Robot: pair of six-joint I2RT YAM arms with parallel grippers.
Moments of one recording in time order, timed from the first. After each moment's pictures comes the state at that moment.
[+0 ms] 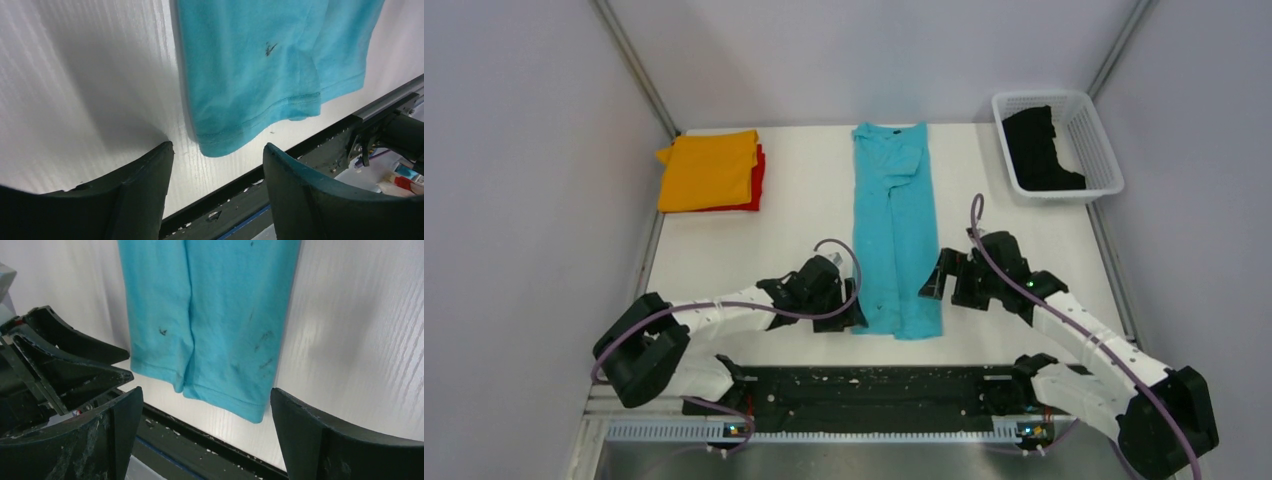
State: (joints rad) left arm -0.84 1.32 0.57 -0.20 0.17 -0.91; right arm 0.45 0.97 0.59 -0.46 -0.26 0.66
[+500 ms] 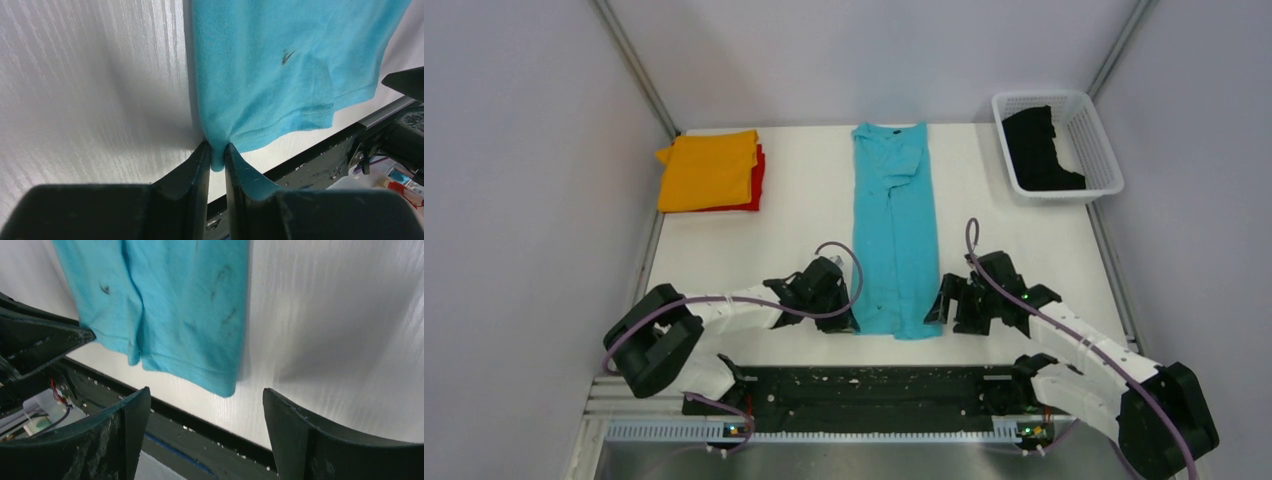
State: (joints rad) left arm -0.84 1.40 0.57 -0.13 0.19 -0.97; right arm 0.46 0.95 0.43 -0.48 -0.32 0.68
